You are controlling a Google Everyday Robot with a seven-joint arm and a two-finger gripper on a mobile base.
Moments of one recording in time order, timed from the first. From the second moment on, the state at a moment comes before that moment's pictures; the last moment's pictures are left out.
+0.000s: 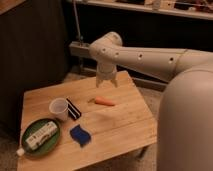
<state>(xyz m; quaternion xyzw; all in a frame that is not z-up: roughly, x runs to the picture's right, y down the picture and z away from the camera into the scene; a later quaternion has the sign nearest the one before) 0.035 -0.032 0.750 -0.17 0.18 0.70 0.67</state>
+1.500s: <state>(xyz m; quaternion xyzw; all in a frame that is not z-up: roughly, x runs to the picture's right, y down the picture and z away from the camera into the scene) 0.158 0.135 0.624 -0.20 0.20 0.75 0.60</state>
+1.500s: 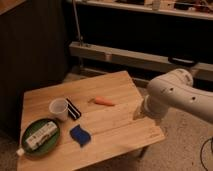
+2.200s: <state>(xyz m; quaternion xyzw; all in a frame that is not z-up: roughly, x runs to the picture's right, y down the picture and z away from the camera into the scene) -0.032 0.134 0.624 -0.29 0.17 0.62 0.71</state>
